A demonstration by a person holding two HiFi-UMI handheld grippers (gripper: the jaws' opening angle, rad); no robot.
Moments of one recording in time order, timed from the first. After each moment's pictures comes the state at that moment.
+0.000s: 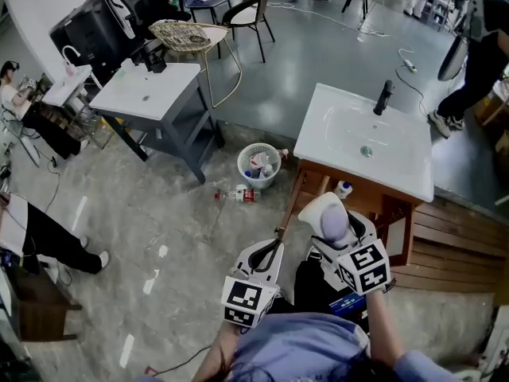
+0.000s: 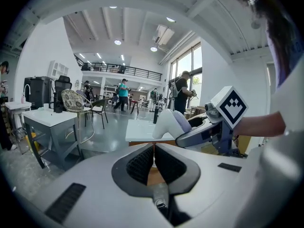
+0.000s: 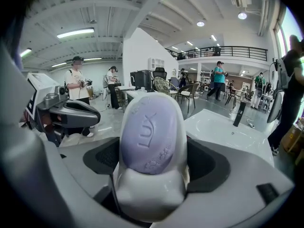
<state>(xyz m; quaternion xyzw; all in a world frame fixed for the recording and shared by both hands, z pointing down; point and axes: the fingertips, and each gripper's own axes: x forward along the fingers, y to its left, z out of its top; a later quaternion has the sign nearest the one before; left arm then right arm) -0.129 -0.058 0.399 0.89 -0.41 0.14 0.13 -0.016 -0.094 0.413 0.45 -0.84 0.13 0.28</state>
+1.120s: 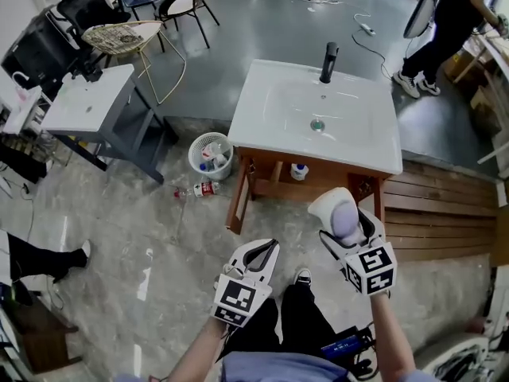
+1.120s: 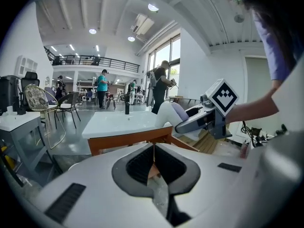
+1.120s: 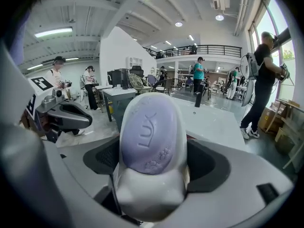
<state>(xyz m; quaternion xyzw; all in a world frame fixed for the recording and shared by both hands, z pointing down) 0.028 -0.051 0.467 0.94 -0.28 0.19 0.10 0.174 -0.068 0.469 0.56 -0.77 0.17 0.26</state>
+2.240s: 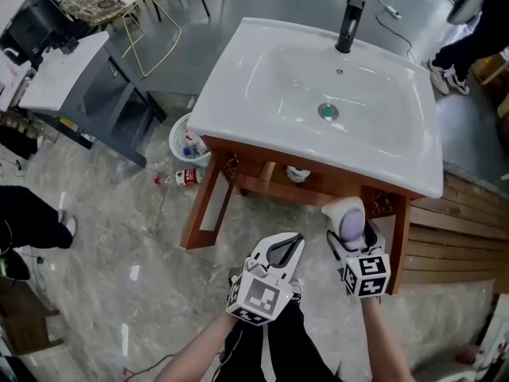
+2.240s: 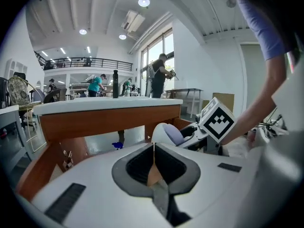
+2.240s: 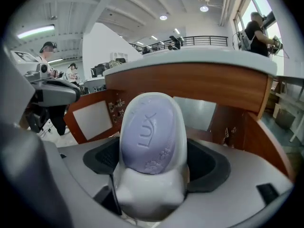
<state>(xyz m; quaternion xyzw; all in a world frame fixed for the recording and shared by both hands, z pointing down) 0.172 -0.139 0.644 0.94 -0.26 0.20 0.06 0.299 -0.149 0.724 0.60 -0.73 0.22 0.25</state>
